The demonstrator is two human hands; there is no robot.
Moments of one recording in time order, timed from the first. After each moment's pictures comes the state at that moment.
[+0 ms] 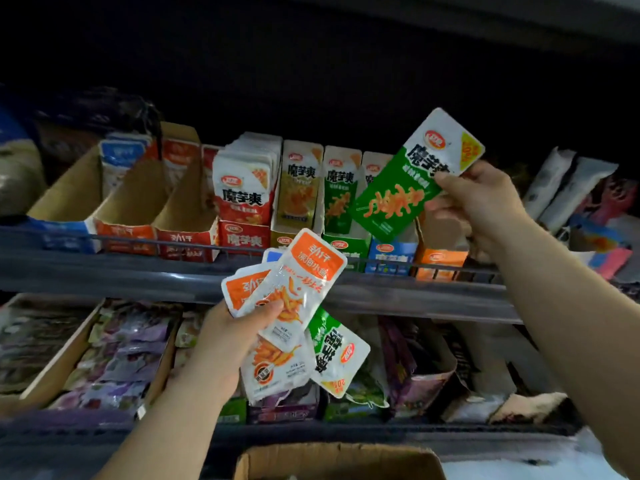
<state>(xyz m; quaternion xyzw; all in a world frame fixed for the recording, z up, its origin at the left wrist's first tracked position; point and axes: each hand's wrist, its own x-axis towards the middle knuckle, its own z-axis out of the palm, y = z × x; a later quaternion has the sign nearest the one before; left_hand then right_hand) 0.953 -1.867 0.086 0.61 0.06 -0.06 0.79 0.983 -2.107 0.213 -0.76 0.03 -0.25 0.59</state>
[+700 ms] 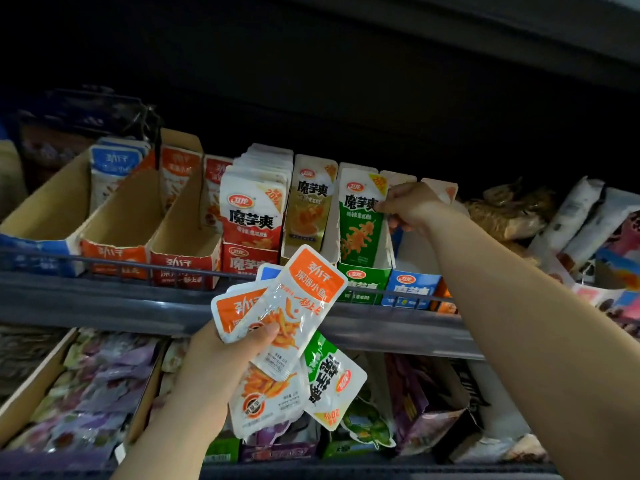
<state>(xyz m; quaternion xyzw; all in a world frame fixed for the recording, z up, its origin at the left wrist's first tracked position) 0.983 -1.847 0.081 0.61 0.05 -0.06 0.79 1.098 -2.074 0.206 -0.91 0.11 -0.10 0.39</state>
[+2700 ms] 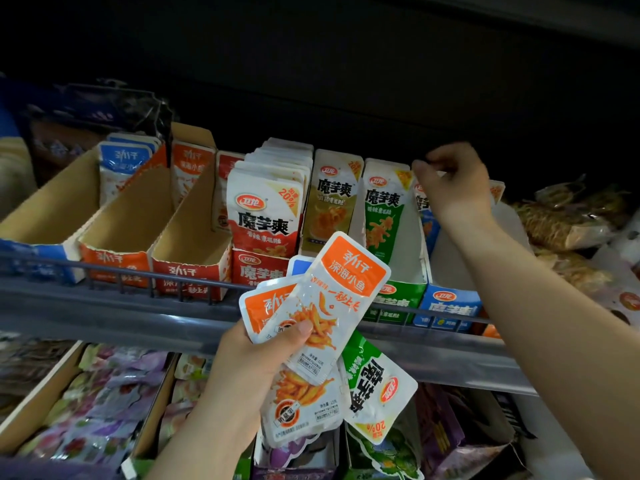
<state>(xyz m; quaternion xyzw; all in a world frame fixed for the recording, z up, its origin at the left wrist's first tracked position) 1.008 -1.866 0.083 0.56 0.05 -0.07 0.82 1.115 -2.067 0.196 -0.83 0.00 -0.41 0.37</state>
